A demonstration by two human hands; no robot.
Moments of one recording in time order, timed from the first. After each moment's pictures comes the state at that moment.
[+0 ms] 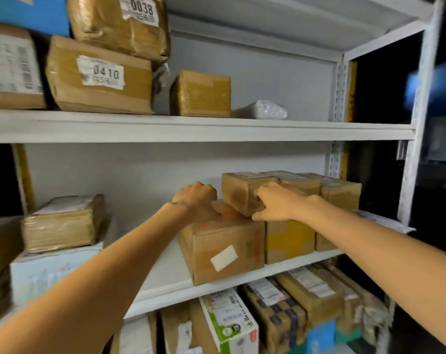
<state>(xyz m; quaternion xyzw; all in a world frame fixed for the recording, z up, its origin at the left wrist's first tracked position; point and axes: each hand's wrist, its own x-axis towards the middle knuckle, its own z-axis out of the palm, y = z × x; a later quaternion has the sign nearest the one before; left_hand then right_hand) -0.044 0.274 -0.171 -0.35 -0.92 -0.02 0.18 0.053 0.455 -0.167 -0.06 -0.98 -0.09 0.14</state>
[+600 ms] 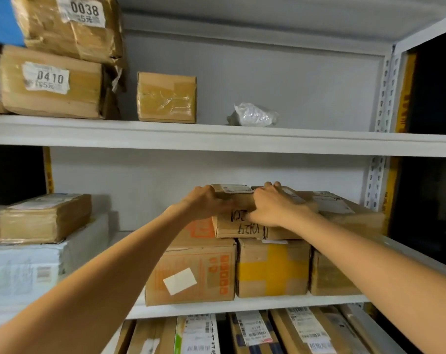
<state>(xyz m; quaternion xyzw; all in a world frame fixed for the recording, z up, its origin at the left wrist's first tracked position) -0.048 0.394 -0.157 -0.20 -0.95 -0.23 0.11 0.011 0.555 -0.155 -0.01 -0.99 0.00 0.15</state>
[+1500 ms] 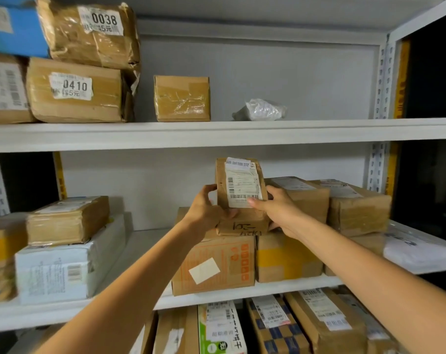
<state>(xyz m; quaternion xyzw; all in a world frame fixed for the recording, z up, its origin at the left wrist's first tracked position) -0.004 0.351 -0.187 -0.19 -0.74 -0.64 -0.03 0.027 0.517 -0.190 -0.03 -0.80 0.57 0.19</state>
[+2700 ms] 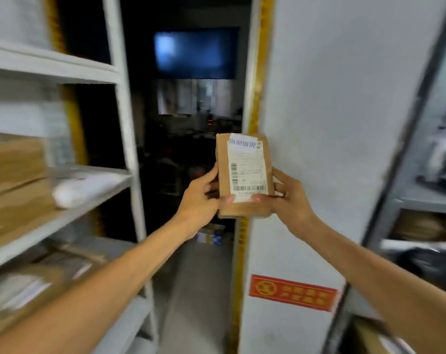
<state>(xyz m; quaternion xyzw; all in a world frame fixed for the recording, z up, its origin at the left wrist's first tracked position) 0.323 0.681 -0.288 -0.63 -0.45 -0.52 -0.35 0.517 0.702 -0.291 -0.37 -0.67 0.36 0.53</state>
